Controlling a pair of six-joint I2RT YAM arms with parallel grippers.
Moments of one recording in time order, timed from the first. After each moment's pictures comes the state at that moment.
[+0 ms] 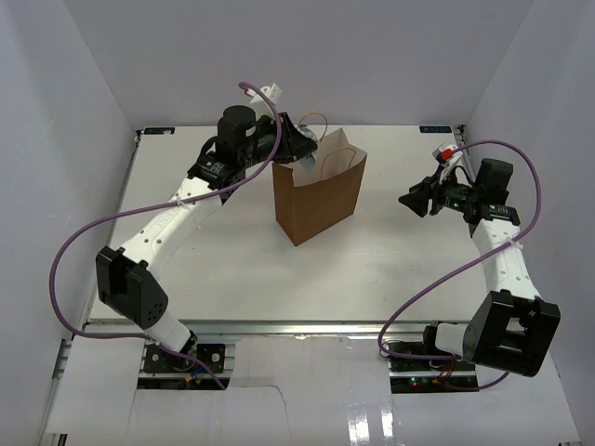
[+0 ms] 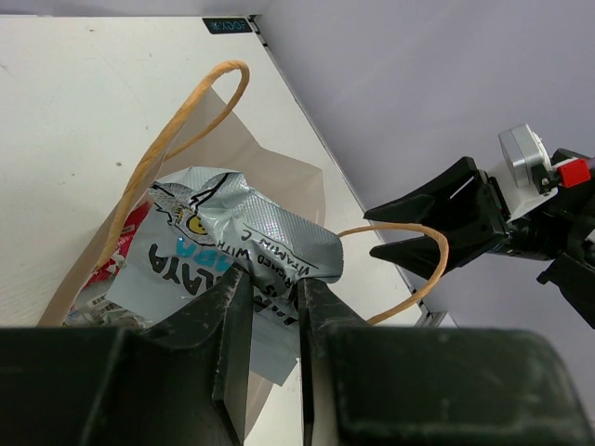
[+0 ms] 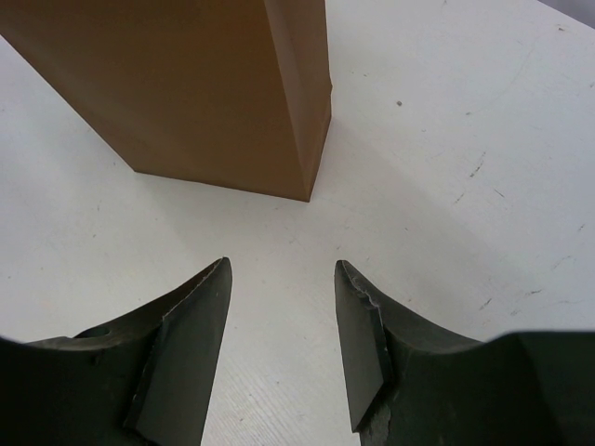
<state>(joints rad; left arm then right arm) -0.53 1.58 1.55 -0.16 0.34 -0.57 -0.20 1.25 0.96 -0.29 -1.01 -0.40</state>
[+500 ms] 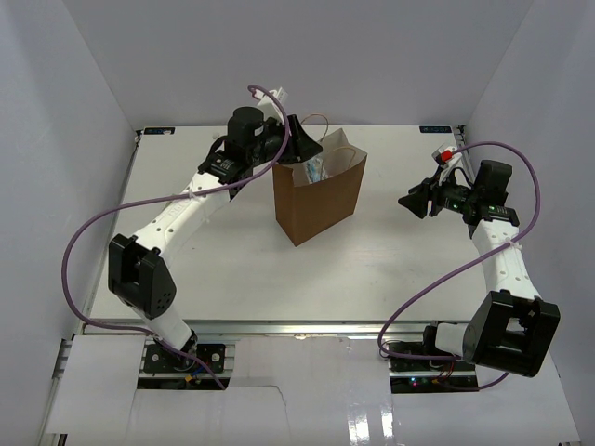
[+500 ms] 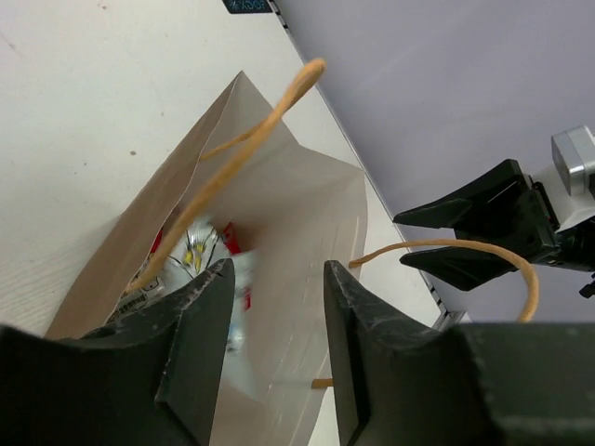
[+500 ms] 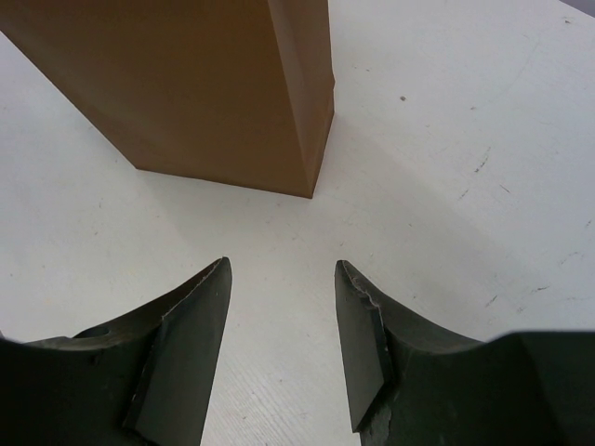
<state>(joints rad) -0.53 1.66 1.56 -0.13 0.33 -0.56 -0.20 1.24 0.95 -0.29 -1.01 -0.40</state>
